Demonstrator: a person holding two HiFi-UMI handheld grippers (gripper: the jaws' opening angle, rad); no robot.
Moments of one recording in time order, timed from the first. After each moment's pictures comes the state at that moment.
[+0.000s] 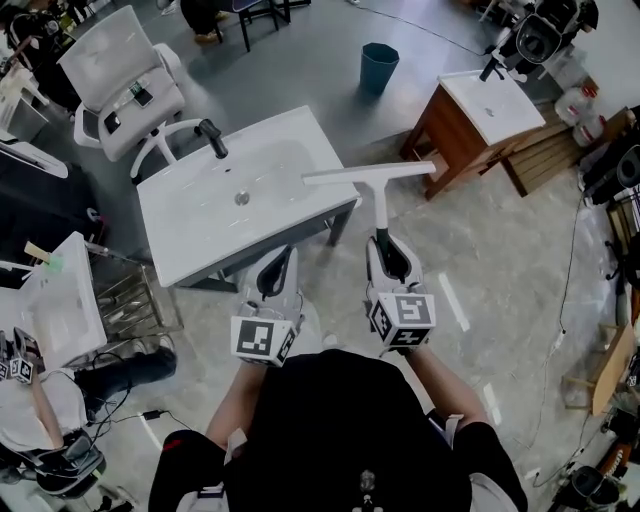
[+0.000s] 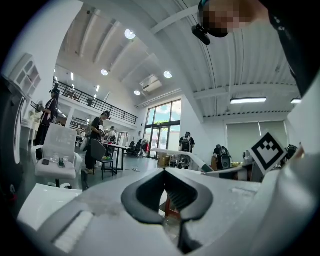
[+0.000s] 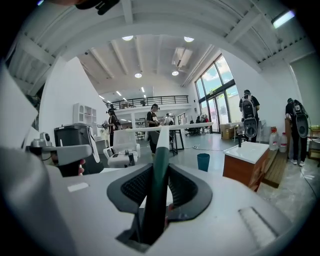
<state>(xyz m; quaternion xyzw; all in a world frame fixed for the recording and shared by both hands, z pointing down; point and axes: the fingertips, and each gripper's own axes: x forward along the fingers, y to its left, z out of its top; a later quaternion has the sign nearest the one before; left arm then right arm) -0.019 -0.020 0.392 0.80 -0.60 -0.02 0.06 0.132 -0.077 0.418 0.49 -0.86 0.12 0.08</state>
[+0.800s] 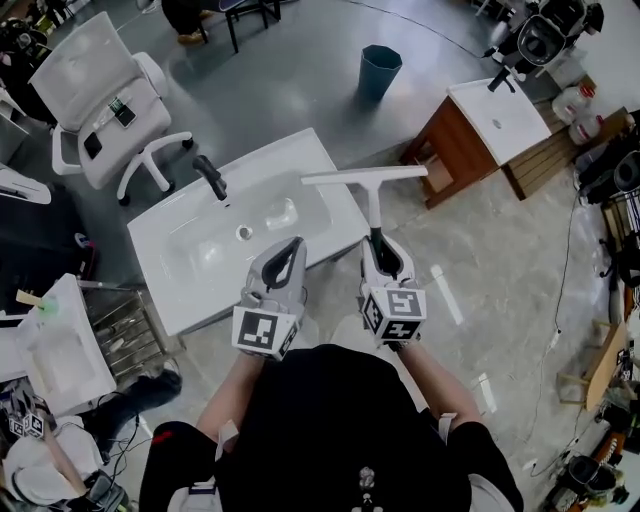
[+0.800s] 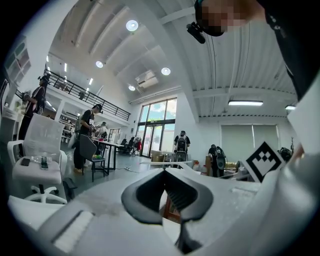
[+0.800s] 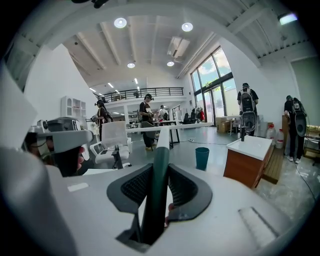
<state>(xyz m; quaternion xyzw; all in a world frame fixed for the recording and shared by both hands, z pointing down) -0.077 -0.168 0.402 0.83 -0.55 -0.02 0.07 0.058 -0.209 0.460 0.52 -0.84 0.15 0.11</state>
